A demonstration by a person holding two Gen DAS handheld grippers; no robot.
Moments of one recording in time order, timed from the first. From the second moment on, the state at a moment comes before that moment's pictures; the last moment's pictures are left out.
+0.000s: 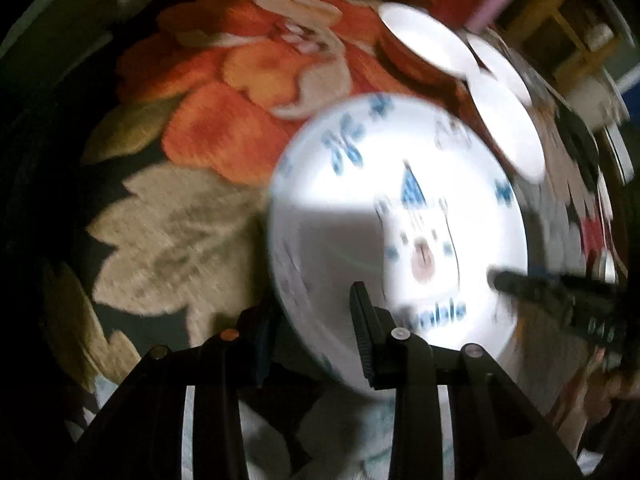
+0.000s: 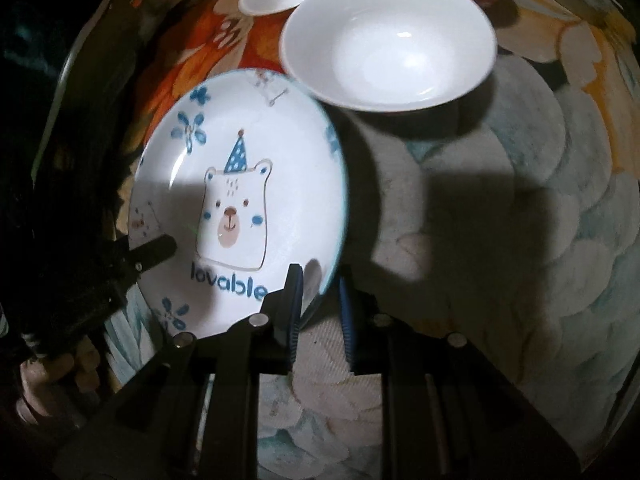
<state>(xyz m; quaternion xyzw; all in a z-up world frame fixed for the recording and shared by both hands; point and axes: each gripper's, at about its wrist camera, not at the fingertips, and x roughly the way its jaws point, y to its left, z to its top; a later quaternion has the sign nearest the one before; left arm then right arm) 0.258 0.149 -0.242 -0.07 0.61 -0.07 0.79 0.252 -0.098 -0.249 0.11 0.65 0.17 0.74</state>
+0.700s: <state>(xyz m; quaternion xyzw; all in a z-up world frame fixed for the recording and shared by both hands) 0.284 0.137 -0.253 -0.06 0.63 -0.10 0.77 0.272 -0.107 -0.249 0.12 0.64 0.13 0.75</state>
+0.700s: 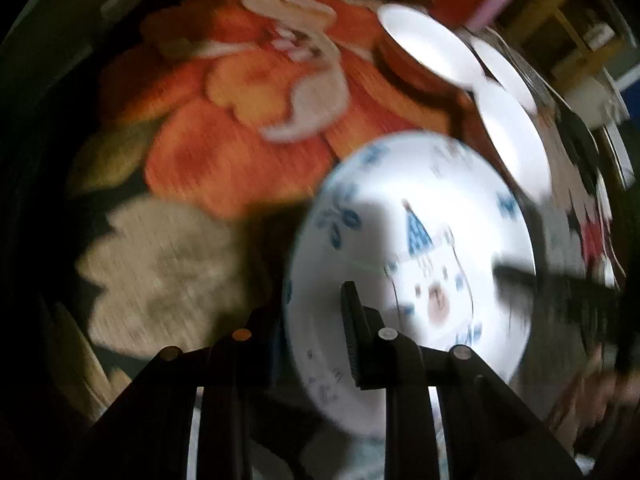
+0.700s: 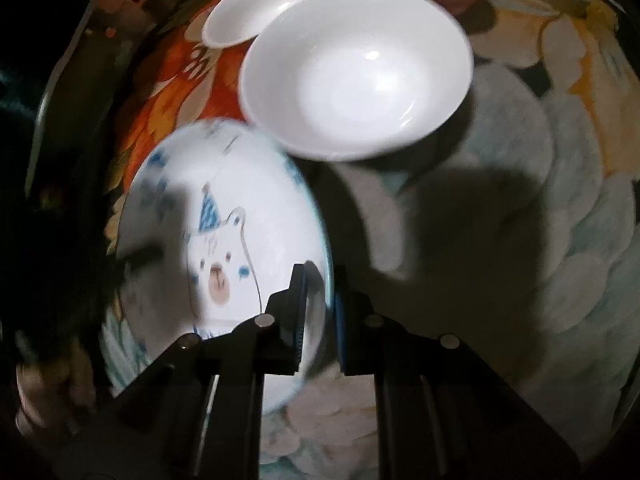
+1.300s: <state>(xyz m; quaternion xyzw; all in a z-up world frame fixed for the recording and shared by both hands) 0.260 0.146 -0.244 -0.09 0.61 -0.10 0.78 0.261 -0.115 -0.248 0.09 0.64 0.16 0.74</state>
